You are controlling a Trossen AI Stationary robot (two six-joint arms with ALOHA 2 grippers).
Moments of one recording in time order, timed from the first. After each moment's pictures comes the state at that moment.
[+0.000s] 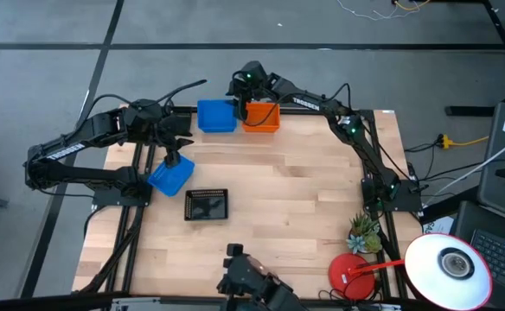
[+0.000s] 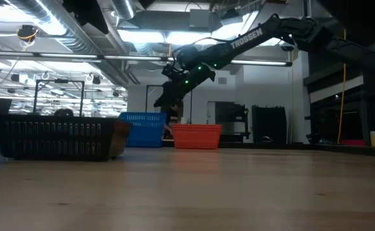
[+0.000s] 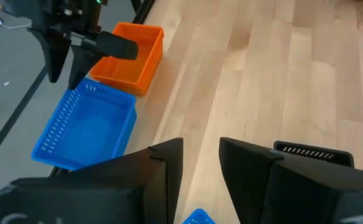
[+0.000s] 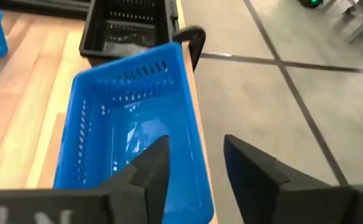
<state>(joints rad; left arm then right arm) 0.36 0.86 1.10 -0.86 -0.04 0.11 -0.59 2.45 2.20 -0.34 -0.32 -0.45</state>
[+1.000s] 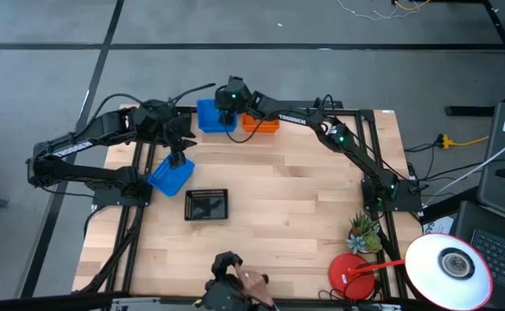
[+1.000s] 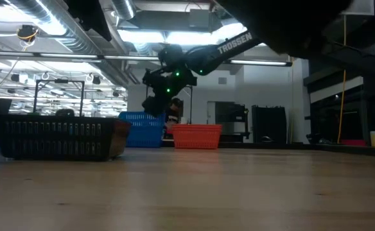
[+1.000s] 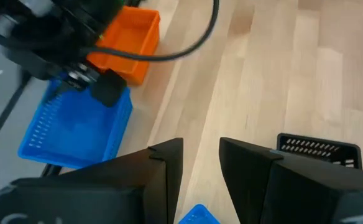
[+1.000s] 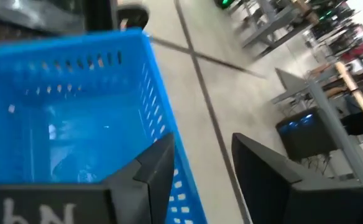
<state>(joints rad) 0.36 0.92 1.10 -0.87 -0.04 0.11 -0.46 2.56 2.27 -0.15 0.22 -0.63</state>
